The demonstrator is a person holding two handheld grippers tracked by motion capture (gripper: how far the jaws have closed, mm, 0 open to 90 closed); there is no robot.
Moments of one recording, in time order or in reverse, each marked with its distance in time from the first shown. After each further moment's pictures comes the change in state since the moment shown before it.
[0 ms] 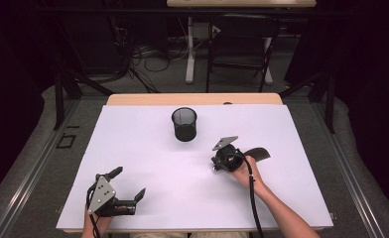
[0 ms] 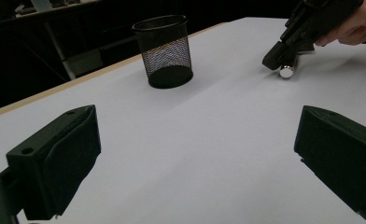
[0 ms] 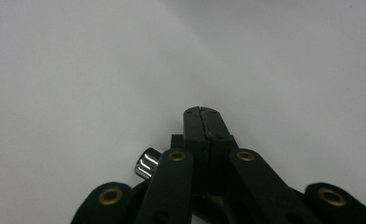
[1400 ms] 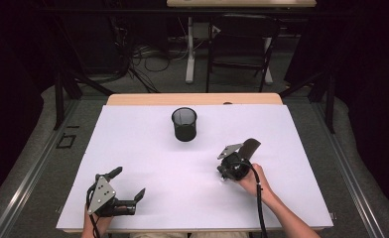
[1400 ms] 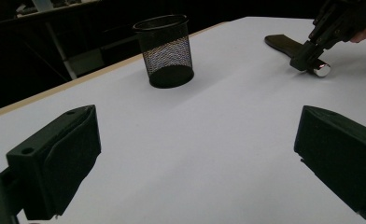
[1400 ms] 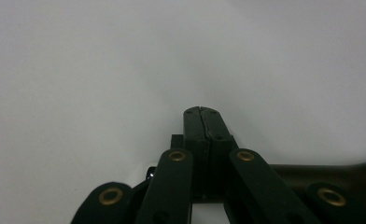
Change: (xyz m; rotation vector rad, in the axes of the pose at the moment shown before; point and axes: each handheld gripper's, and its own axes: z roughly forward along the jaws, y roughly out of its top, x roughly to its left) left arm 0.000 0.000 0.000 -0.001 0.006 0.000; right arm 0.011 -0.019 -0.022 0.056 0.021 -0.010
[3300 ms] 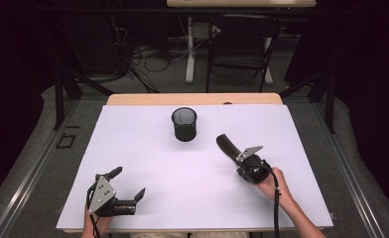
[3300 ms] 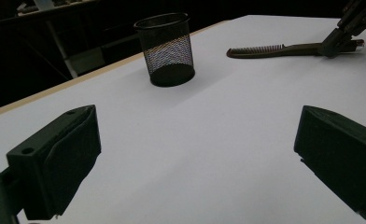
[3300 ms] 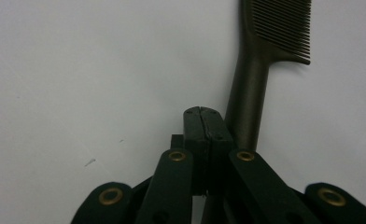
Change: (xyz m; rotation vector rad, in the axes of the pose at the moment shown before) left arm 0.000 0.000 0.000 0.005 0.003 -0.001; right arm -0.024 -0.038 -0.029 0.075 -0.089 0.063
